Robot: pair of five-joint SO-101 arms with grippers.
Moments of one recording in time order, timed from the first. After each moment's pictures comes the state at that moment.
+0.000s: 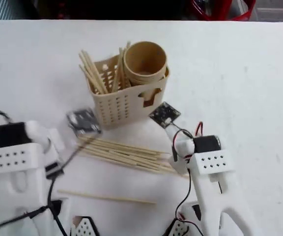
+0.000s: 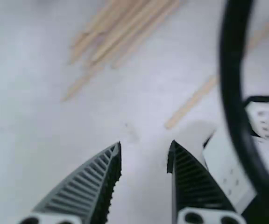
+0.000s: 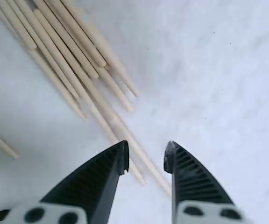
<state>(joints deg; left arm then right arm) -15.0 -41.6 38.8 102.3 -73.1 -12.6 -40.7 56.4 71.6 35.8</state>
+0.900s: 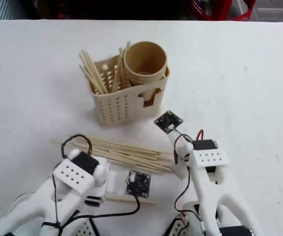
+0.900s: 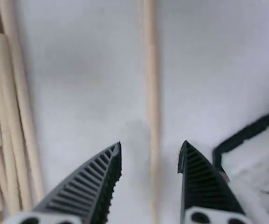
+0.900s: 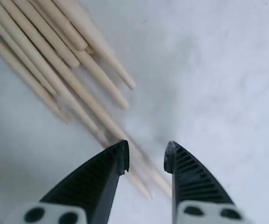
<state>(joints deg) 24.9 -42.6 72.3 71.8 -65.1 -9.1 -31.6 65.3 58.2 35.8</state>
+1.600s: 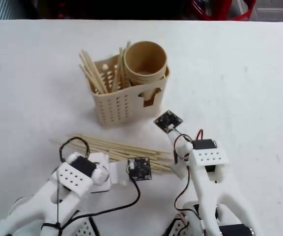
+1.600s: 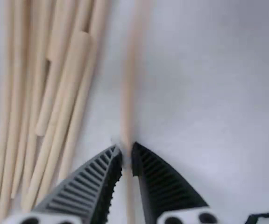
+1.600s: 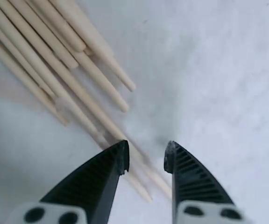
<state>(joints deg) 23.4 -43.1 77.3 57.3 -53.2 -9.1 -30.5 65.3 57.1 35.8</state>
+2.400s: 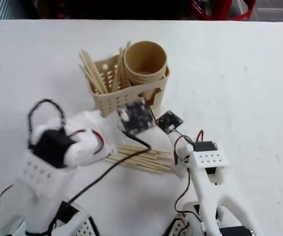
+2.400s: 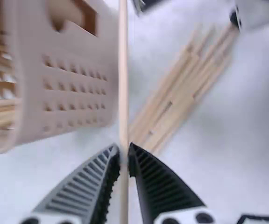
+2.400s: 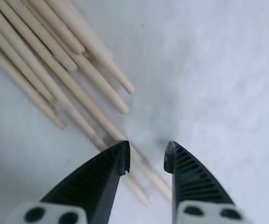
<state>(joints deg) 22.8 -43.0 18.3 92.0 -35.6 -8.9 -30.9 67.1 54.7 35.8</state>
